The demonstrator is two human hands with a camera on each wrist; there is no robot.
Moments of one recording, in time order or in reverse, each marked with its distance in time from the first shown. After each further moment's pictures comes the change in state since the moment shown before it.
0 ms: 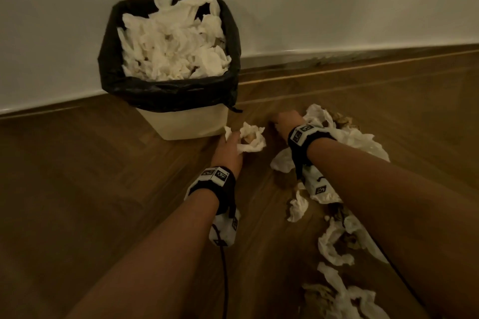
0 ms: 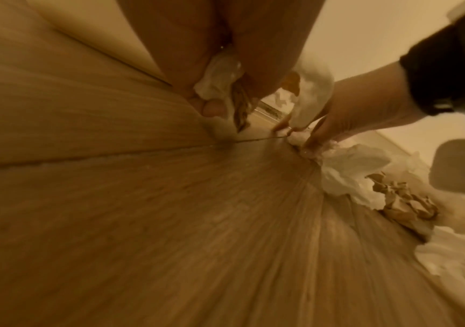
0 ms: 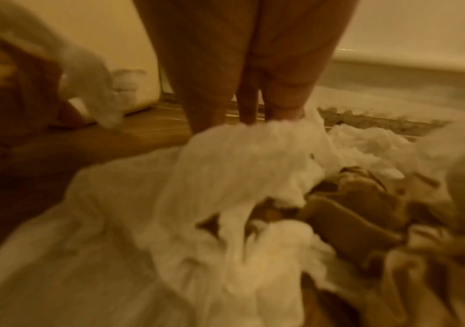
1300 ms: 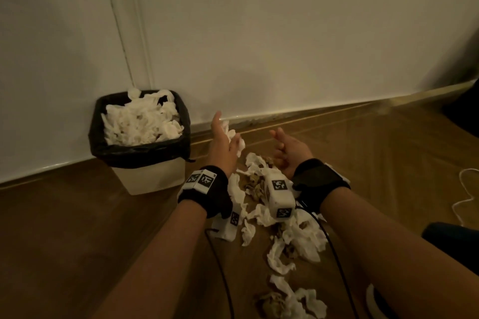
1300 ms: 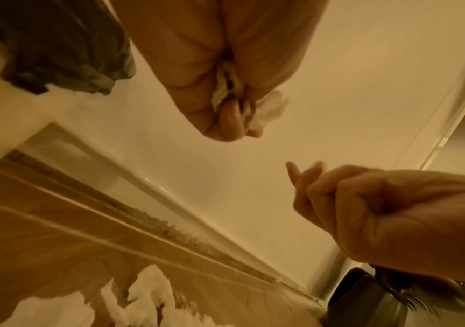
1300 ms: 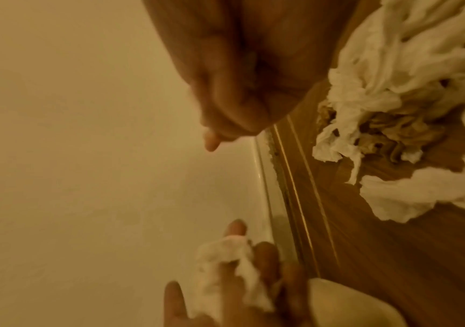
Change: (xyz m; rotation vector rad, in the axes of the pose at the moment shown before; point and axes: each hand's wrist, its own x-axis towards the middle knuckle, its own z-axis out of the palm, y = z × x) left_hand -0.064 0.169 -0.060 -0.518 0.106 0.472; right_hand -0.208 0.030 -0.097 2.069 0.469 0.312
